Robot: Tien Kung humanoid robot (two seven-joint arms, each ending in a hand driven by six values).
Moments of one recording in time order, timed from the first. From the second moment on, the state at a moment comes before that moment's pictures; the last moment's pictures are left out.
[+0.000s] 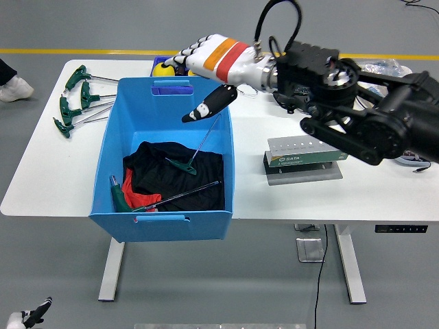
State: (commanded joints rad) left arm -0.19 0.14 -0.41 -0.18 0.33 0.35 -0.06; right arm 1.35 -0.22 0.18 0.97 -1.68 -0.17 0.22
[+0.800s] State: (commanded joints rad) left arm -0.15 0.12 -0.59 -0.18 0.53 0.35 0.00; right arm 0.64 -0.60 0.91 1.17 -0.83 0.02 0.29
